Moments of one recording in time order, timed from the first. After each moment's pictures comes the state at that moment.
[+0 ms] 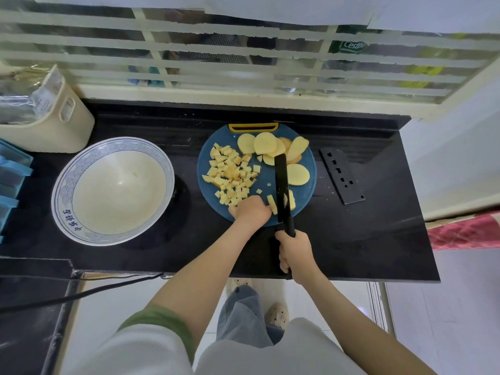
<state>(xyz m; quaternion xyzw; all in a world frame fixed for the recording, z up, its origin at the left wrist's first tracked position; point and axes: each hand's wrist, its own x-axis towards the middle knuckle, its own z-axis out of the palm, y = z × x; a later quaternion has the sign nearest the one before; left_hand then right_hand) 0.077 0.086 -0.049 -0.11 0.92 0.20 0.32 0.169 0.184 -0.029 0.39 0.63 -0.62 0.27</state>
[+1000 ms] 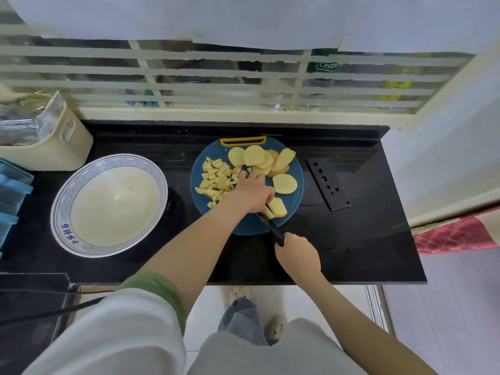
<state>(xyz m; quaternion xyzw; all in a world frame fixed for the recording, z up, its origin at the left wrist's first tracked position) 0.037 0.092 0.008 0.27 0.93 -0.06 0.23 0.163 0.207 -0.019 0.15 0.92 -0.20 0.29</state>
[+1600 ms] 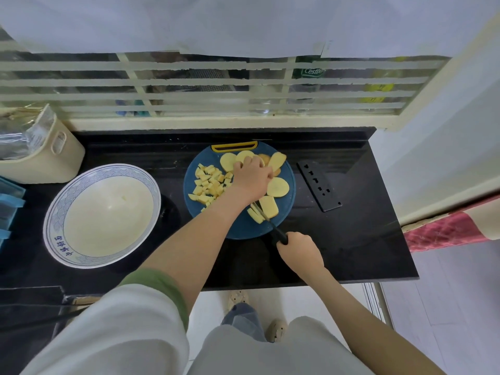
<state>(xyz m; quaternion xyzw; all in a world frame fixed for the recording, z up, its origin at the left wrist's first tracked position) 0.015 0.110 0.018 0.21 0.97 0.08 0.10 0.159 0.231 -0.013 0.17 0.90 -0.27 0.28</state>
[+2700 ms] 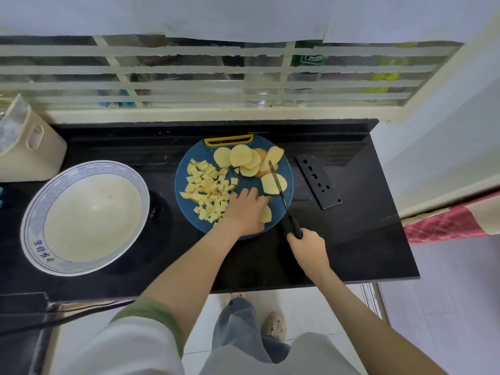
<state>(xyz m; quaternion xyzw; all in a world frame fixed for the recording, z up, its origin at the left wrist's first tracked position) 0.059 0.100 -0.043 0.27 0.95 0.03 0.16 0.155 0.248 -0.024 0.31 0.84 -0.41 0.20</state>
